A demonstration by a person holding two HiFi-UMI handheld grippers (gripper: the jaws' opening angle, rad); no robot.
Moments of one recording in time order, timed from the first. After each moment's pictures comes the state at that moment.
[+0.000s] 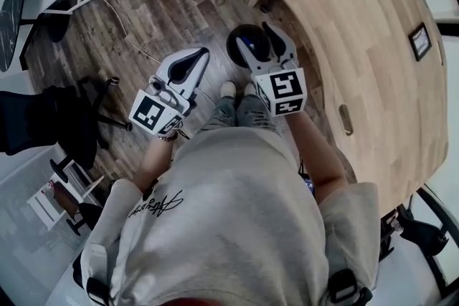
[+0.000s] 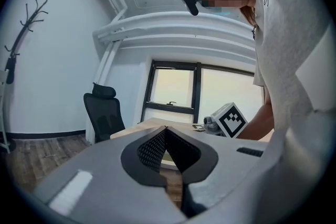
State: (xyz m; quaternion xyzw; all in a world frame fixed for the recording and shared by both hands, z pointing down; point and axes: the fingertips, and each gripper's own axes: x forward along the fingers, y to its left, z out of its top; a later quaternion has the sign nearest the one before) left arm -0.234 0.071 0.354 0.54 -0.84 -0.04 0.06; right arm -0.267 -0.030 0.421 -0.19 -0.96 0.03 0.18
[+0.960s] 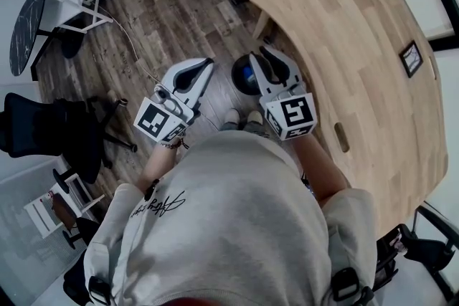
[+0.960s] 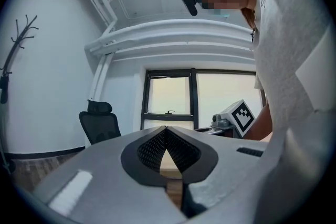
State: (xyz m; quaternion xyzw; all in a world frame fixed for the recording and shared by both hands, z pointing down) left arm -0.238 0.060 0.297 0.54 -0.84 -0.02 0.00; right arm -0.252 -0.039 0.338 -0.21 -0.97 0.04 0.08
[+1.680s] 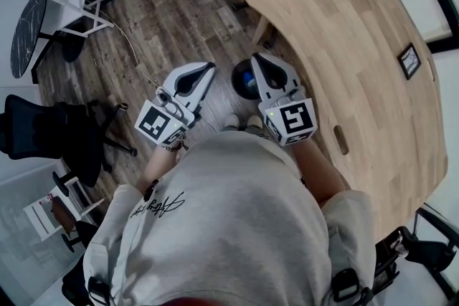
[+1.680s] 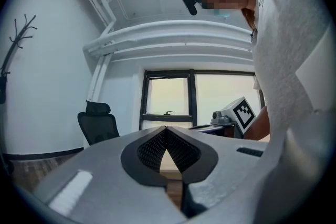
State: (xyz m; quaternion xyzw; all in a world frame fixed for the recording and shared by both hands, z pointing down) left arm -0.233 0.058 0.293 0.55 -0.83 -0.02 -0.01; right arm -0.246 -0.033 0.317 -0.23 -0.97 0.03 0.05
